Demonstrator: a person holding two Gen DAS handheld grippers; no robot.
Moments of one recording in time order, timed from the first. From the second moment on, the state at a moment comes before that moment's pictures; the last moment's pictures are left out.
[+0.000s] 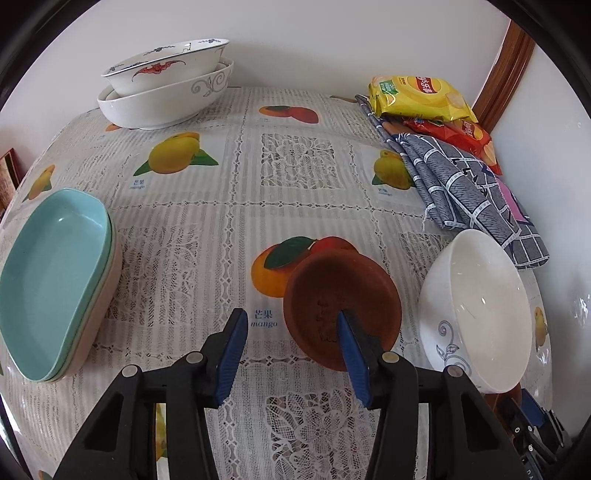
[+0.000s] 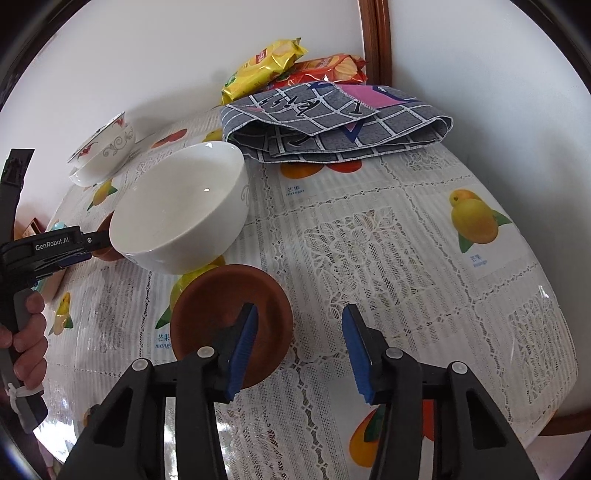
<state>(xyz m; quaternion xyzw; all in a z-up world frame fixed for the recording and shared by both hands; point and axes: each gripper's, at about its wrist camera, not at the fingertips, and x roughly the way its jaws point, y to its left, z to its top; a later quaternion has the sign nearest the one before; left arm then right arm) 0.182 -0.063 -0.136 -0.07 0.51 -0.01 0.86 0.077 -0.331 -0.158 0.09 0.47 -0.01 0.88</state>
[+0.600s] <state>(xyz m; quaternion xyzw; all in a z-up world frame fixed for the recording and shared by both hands) 0.193 -0.072 -0.144 -0.05 0.51 -0.03 0.86 0.082 -0.323 -0.158 0.09 0.45 0.00 0.89</state>
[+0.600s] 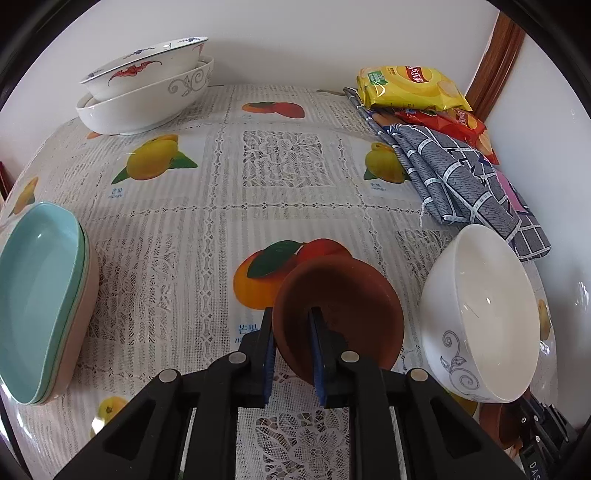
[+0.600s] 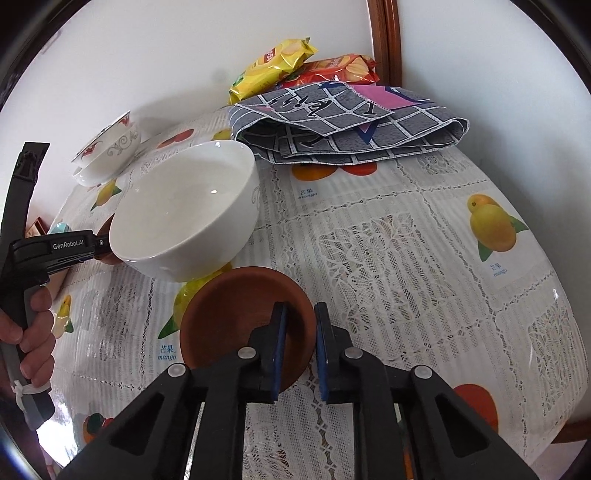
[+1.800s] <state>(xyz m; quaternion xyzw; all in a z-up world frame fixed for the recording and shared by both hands) 0.144 -0.054 -0.050 -0.06 0.44 -0.08 0.89 0.065 -0.305 -0.070 0.10 0.37 -0.01 0.92</state>
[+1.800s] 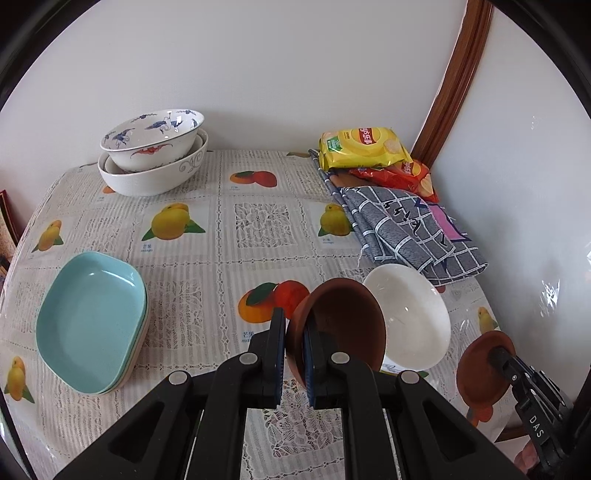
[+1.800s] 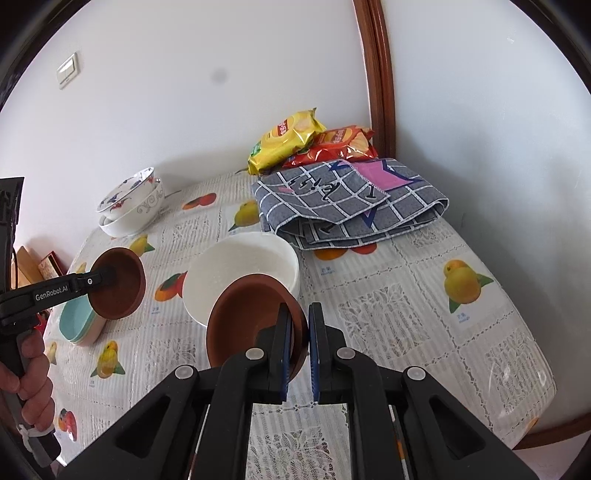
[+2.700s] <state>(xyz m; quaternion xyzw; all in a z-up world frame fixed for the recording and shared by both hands) 0.185 -0.011 -0.066 -0.08 0.45 -0.03 0.89 0.152 -0.262 -0.103 0.05 0.42 0.02 0.91</state>
